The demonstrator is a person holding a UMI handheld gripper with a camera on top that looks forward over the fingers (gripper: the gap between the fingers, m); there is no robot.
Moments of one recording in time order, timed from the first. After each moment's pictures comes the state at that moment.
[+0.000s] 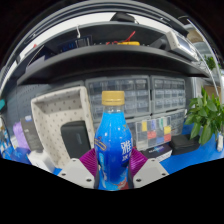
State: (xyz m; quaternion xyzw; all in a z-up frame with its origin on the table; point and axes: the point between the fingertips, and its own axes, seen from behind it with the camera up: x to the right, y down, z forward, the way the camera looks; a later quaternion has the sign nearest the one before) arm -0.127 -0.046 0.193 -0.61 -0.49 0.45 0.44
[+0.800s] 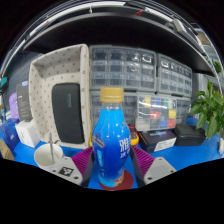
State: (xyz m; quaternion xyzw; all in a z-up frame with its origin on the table) arm -0.139 -0.032 0.078 -0.59 -0.55 0.40 0.44
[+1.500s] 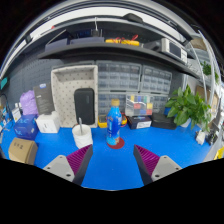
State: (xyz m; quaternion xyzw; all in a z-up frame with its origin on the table) arm 0.078 -0.071 0.152 -0.64 -0.56 0.33 0.41
